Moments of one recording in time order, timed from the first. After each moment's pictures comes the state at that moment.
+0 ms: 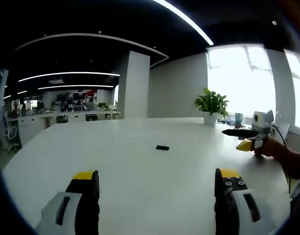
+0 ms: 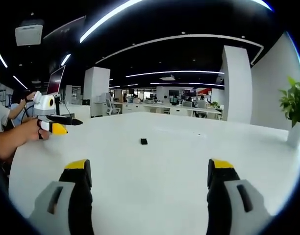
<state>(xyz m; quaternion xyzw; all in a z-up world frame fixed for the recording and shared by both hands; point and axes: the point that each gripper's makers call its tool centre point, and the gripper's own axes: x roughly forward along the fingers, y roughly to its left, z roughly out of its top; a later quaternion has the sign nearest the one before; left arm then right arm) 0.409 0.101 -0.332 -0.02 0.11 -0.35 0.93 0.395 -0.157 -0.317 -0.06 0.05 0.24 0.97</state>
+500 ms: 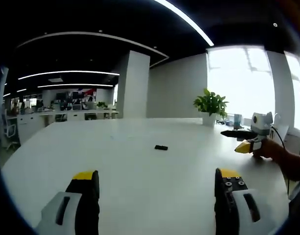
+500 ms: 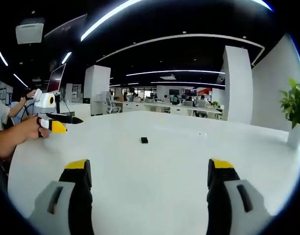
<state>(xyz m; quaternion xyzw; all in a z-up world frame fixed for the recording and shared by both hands) 0.415 0.102 -0.334 -0.03 0.12 -0.35 0.93 0.396 -0.156 -0.319 -0.06 0.05 0.24 0.97</state>
